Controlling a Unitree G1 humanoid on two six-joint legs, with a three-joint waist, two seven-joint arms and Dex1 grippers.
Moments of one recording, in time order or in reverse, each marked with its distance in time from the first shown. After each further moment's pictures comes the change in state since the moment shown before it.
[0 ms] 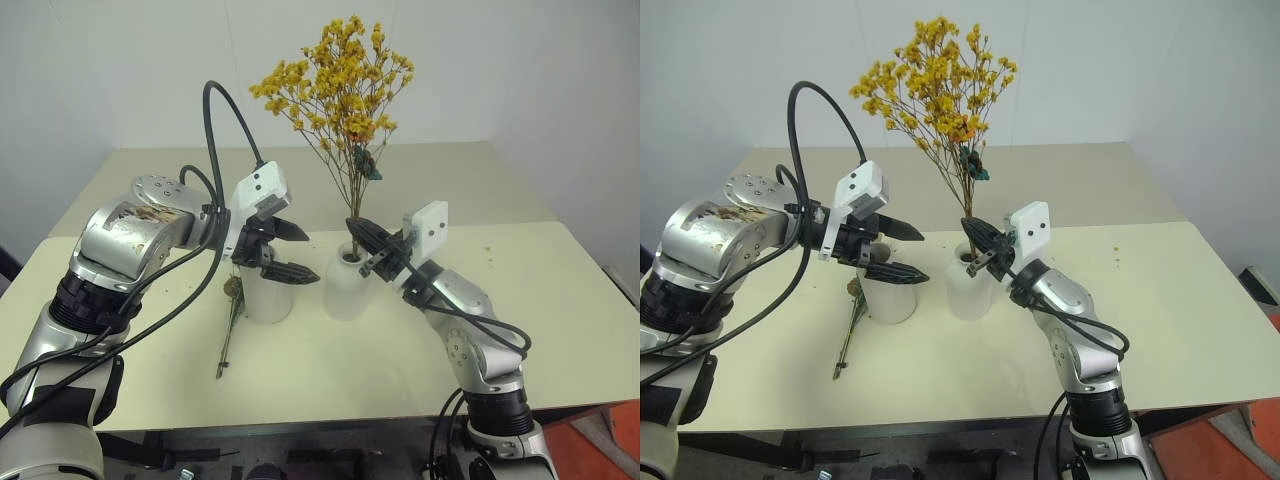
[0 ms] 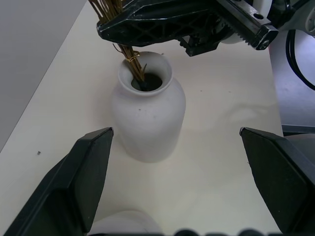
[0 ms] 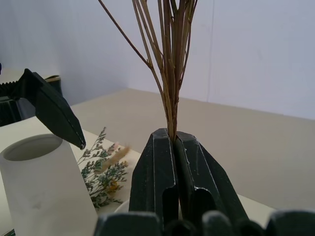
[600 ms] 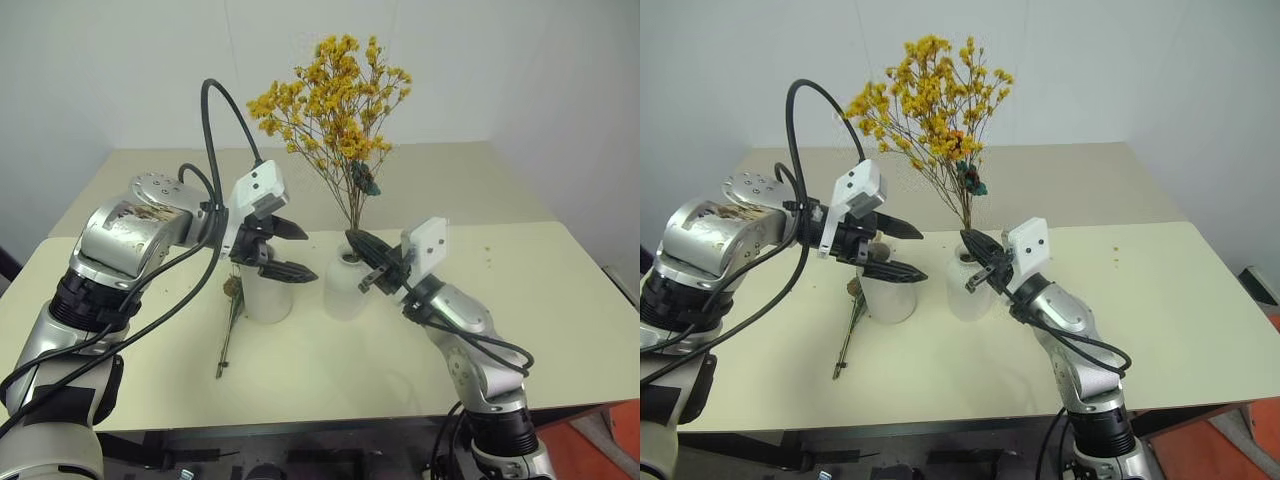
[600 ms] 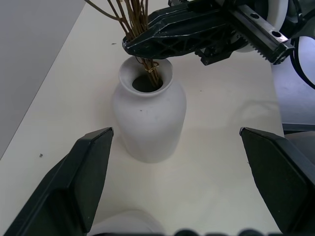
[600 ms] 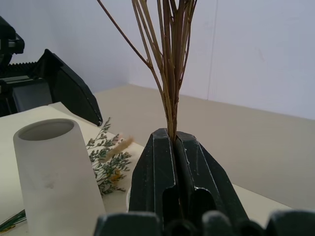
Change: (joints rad) left arm -0.002 0.001 -0.002 0.020 0.013 -0.032 -0.023; right arm 0.068 -0.015 0.035 -0.064 -0.036 -0.031 0.003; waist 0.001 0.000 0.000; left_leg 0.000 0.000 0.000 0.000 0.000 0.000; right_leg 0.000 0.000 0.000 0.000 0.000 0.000
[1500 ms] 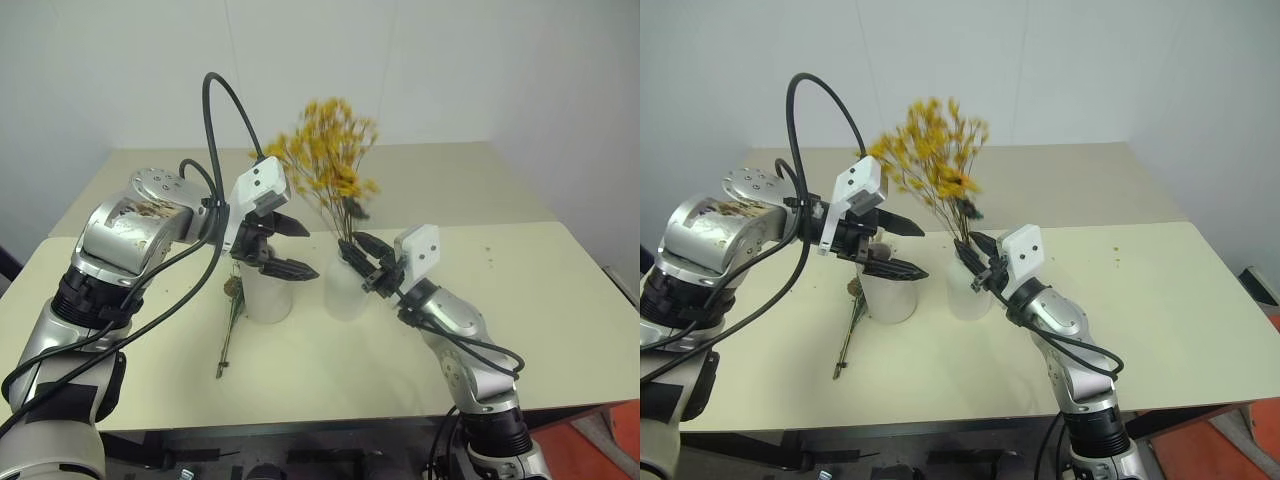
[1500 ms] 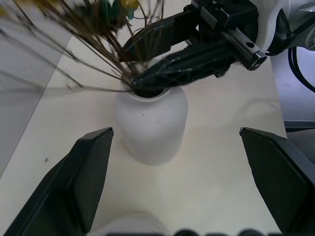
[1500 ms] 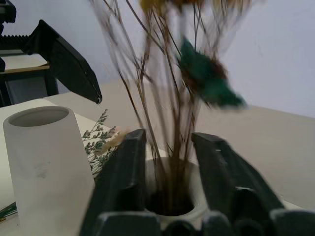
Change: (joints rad) left arm -0.020 -0.010 0.000 0.005 0.021 -0.014 -0.025; right arm 0.012 0.011 0.022 0.054 -0.042 -0.061 0.001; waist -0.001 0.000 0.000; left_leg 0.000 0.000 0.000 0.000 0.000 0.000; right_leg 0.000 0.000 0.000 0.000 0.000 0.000
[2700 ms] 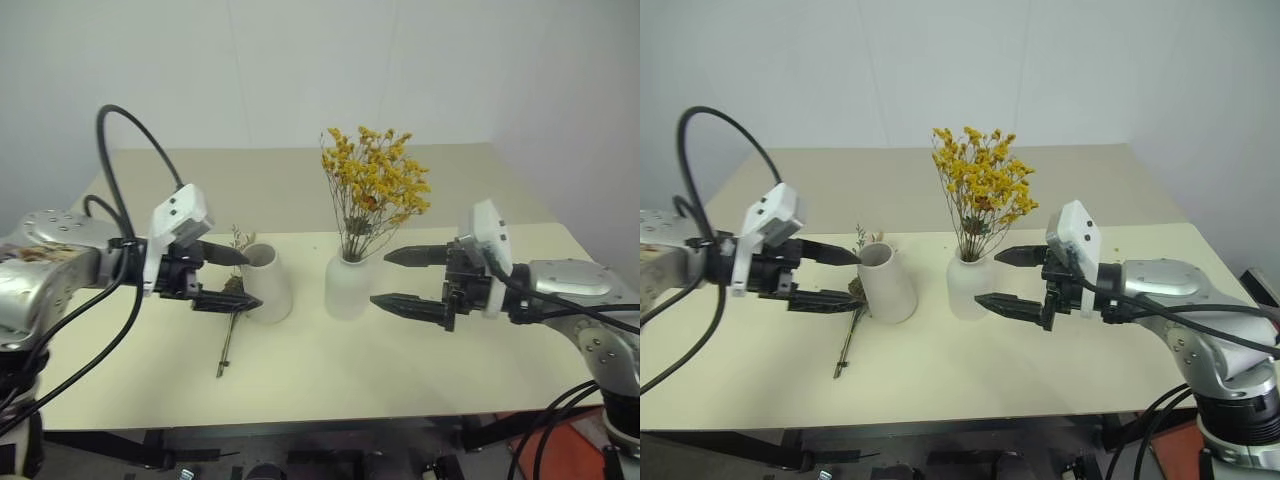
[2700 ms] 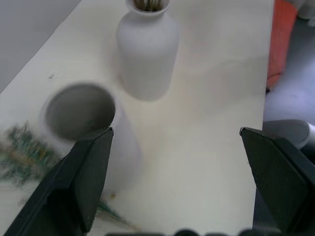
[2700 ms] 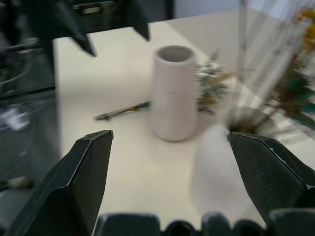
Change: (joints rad) left arm 0.443 0.334 0.427 -0.336 -0.236 0.222 0.064; right arm -0.133 -0.649 -0.175 -0.209 0.559 0.530 0.522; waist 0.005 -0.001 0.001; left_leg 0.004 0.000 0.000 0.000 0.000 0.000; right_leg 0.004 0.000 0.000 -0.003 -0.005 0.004
